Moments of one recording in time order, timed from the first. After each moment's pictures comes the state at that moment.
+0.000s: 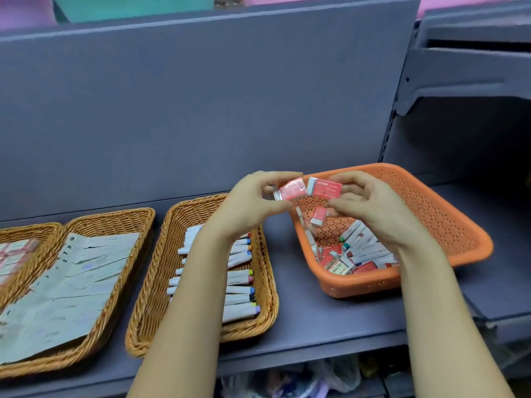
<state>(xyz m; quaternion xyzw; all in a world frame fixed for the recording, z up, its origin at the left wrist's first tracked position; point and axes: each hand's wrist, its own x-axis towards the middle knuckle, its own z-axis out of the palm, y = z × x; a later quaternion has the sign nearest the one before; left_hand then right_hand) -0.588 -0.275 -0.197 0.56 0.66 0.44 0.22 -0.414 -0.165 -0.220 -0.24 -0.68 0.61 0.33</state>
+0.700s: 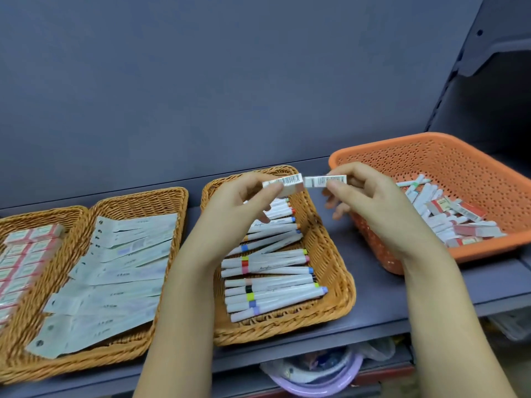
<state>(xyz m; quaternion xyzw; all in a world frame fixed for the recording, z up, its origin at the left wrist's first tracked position) -0.645 -0.369 -0.202 0.51 0.67 0.49 0.23 -0.487 -0.245 -0.231 -0.22 -0.72 0.55 0.35</state>
